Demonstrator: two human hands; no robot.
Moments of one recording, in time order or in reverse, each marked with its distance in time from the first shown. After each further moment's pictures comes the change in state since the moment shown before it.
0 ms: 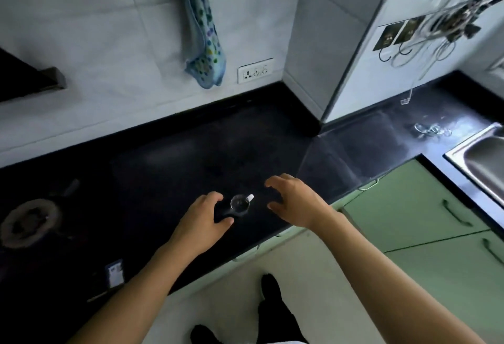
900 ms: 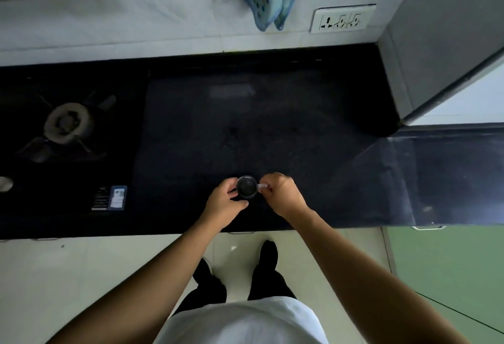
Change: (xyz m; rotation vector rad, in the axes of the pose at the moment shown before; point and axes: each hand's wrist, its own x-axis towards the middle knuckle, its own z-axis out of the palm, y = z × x) left_hand 0.077 -0.016 0.134 -0.715 0.189 -0.608; right_hand 0.133 0.082 0.124 0.239 -0.146 -0.206
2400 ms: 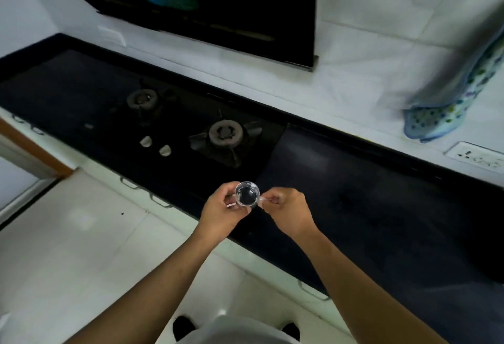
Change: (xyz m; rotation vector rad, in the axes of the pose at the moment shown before) left_hand -0.145 -0.049 -0.231 -0.451 0.529 0.332; right_hand -0.018 -0.289 0.066 0.161 -0.214 -0.274
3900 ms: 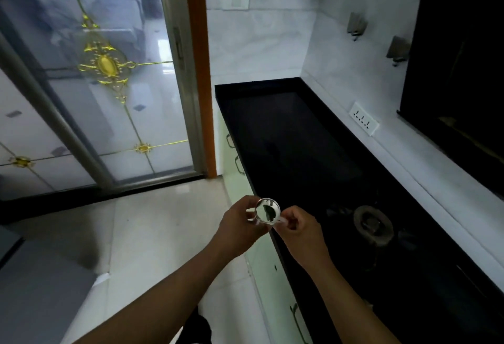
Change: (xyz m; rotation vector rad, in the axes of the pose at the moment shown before) left_hand 0.201 -0.059 -0.632 0.055 0.614 -0.071; right_hand 0.308 -0.402 0.531 -0.115 -0.424 -0.420
